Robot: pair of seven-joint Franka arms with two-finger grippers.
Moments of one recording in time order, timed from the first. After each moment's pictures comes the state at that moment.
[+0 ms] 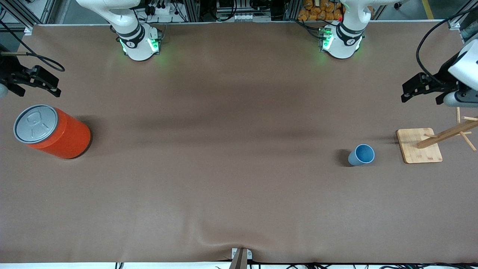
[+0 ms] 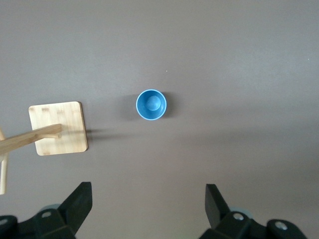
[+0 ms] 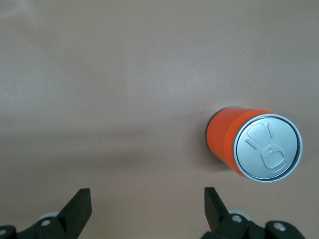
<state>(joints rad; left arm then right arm) 0.01 -0.02 -0.08 -1.57 -0.02 1.57 -0.01 0.02 -0.04 0.01 -1.54 -0.04 1.53 0.04</state>
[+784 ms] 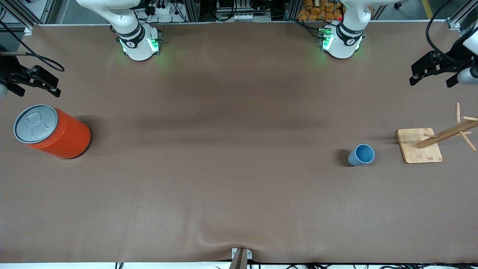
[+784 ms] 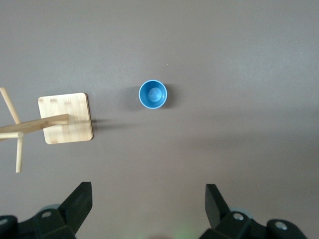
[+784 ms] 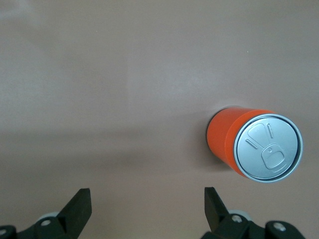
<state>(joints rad) 0.01 -0.06 -0.08 -1.51 -0.01 1.46 -0.01 0.02 -0.04 0.01 -1.54 -0.03 1.53 0.04</state>
